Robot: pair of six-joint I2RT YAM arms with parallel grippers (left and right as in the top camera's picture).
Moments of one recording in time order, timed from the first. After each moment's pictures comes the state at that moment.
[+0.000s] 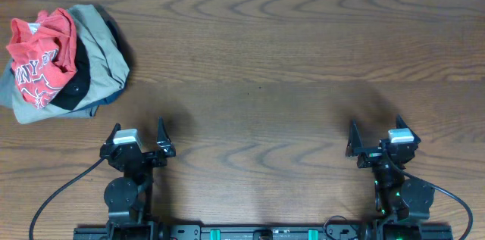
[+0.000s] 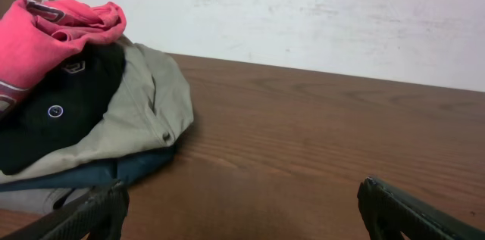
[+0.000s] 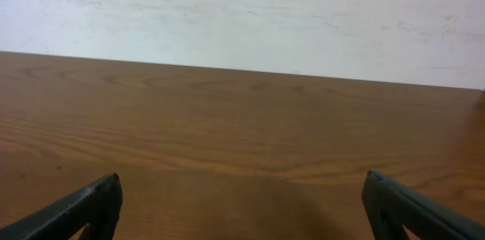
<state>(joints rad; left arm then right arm) 0.02 0.01 0.03 -0.14 -0.06 -0.11 -0.06 0.02 0.01 -0.06 -0.15 -0.03</state>
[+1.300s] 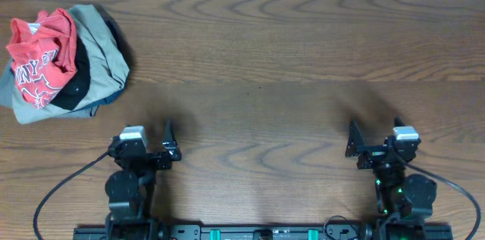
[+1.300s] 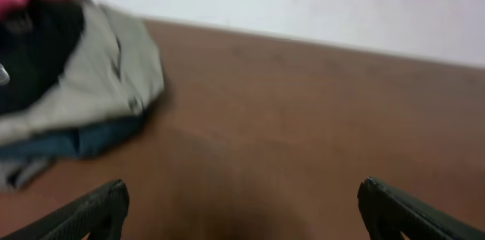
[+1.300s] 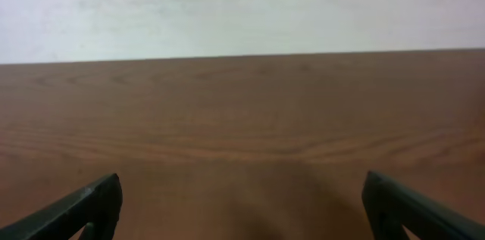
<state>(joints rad) 0.02 0.11 0.08 -0.22 0.04 -0.16 -0.06 0.08 0.08 -0.16 -0.15 0.08</state>
